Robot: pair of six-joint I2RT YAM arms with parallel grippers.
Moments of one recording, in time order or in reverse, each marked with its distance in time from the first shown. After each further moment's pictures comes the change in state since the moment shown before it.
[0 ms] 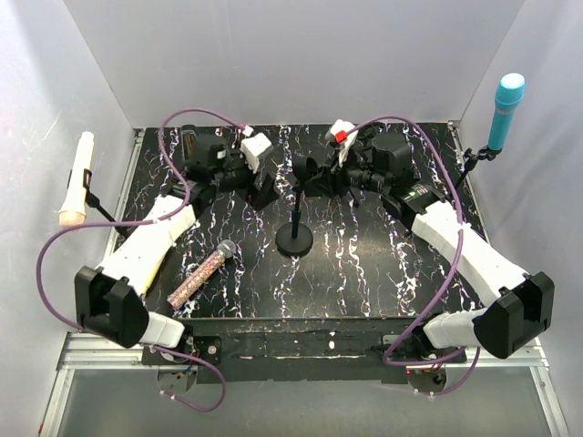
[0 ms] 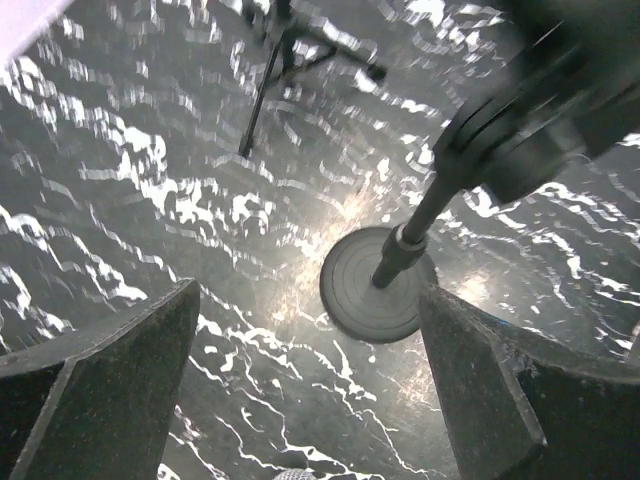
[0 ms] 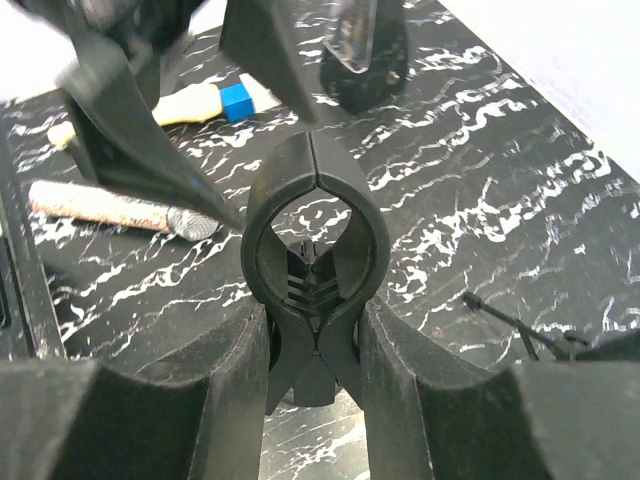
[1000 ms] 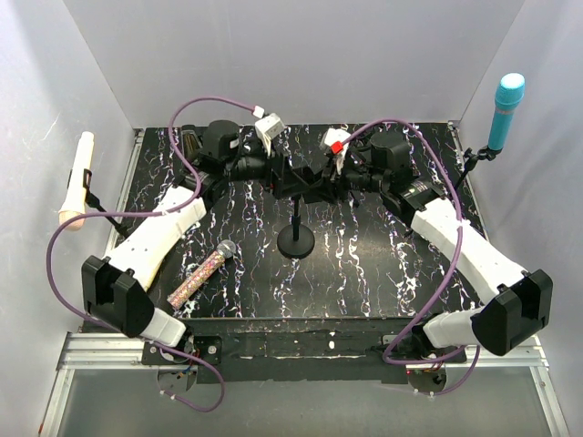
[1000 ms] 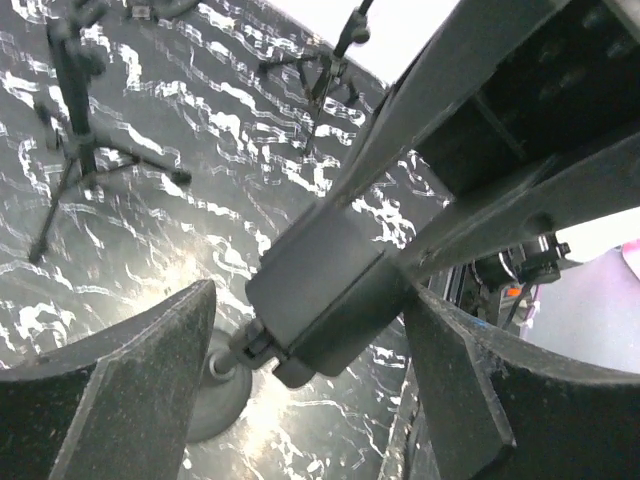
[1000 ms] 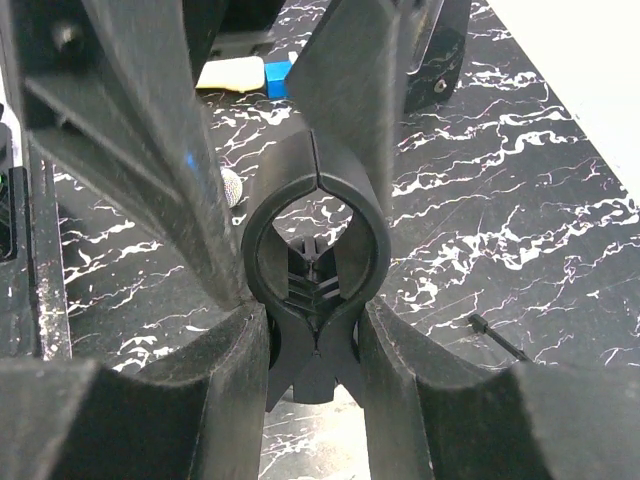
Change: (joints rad) left arm -0.058 0.069 0.222 0.050 0.290 -0.376; right arm -0.003 0.015 0.023 -0.085 -0.209 -0.208
